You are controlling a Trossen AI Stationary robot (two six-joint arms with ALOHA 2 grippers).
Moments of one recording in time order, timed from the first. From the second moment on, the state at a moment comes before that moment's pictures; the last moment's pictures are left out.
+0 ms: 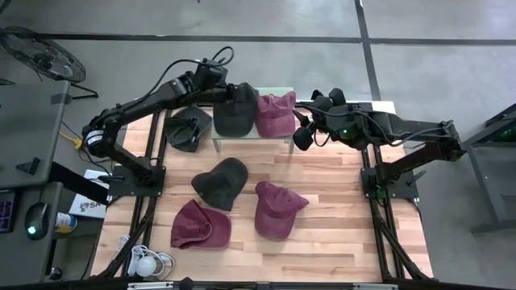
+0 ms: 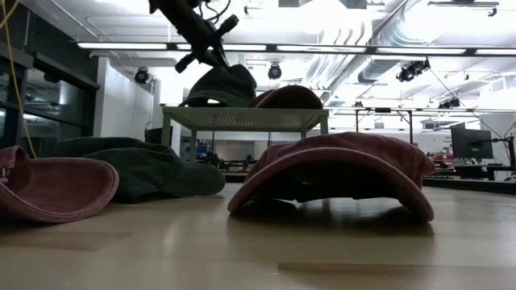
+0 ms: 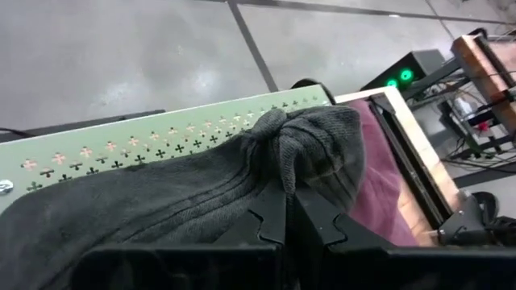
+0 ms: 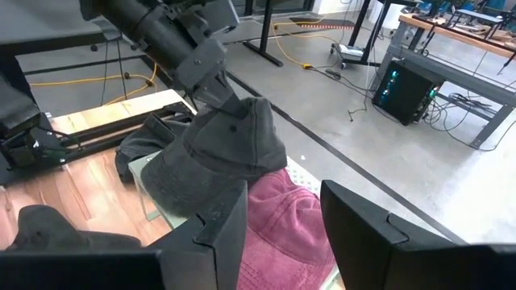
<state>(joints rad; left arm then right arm) 0.57 1.46 1.41 -0.52 -0.09 -0.69 0.01 1.29 1.47 -0.63 0.73 0.21</state>
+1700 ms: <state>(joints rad) 0.57 1.30 1.41 -0.39 0.12 -0.23 0.11 1.29 1.24 -0.84 0.19 0.81</state>
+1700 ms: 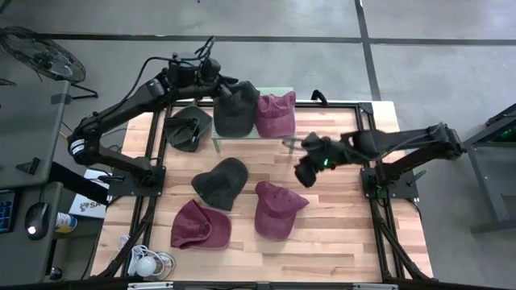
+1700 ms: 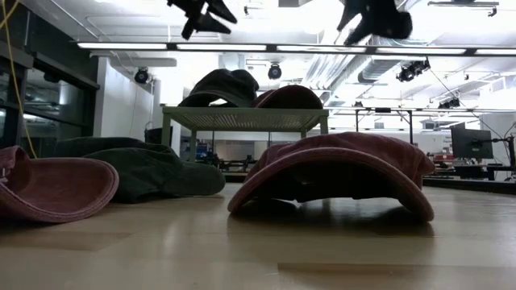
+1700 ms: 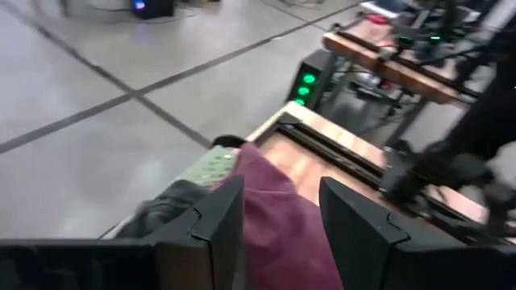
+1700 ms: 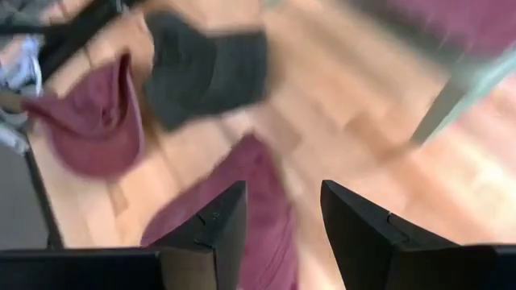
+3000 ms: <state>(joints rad) 0.57 1.28 1.41 -0.51 0.72 -0.20 0.04 1.33 0.59 0.03 -0.06 0.89</state>
